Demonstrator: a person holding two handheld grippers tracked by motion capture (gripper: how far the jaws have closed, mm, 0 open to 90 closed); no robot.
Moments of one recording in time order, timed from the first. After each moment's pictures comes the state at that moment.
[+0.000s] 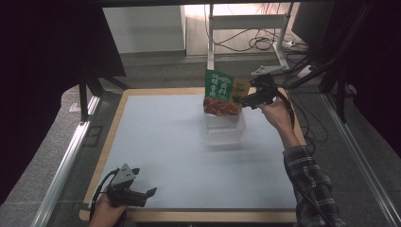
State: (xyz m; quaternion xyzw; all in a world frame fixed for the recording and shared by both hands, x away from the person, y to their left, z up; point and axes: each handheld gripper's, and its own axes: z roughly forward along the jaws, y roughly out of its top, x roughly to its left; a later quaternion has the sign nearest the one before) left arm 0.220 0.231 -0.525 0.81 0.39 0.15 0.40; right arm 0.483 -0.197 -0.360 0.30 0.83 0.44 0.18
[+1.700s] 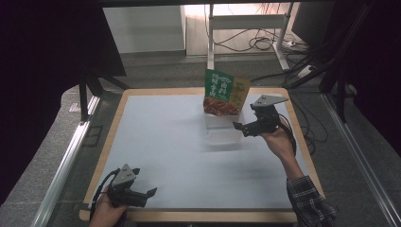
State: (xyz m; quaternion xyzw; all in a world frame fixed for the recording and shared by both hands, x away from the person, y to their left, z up) left arm 0.219 0.229 -0.525 0.82 0.39 0.16 0.40; right arm 0.415 -0.205 -0.406 0.28 0.83 0.45 0.20
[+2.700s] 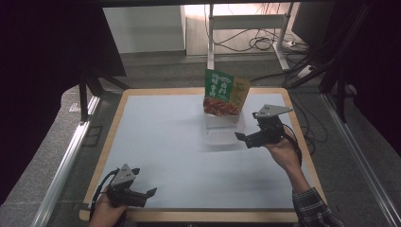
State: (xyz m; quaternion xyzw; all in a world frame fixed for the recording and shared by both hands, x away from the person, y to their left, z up) left arm 0.219 0.230 -0.524 0.82 0.38 0.15 0.40; right arm 0.382 -0.212 -0.407 0.27 0.83 0.44 0.19
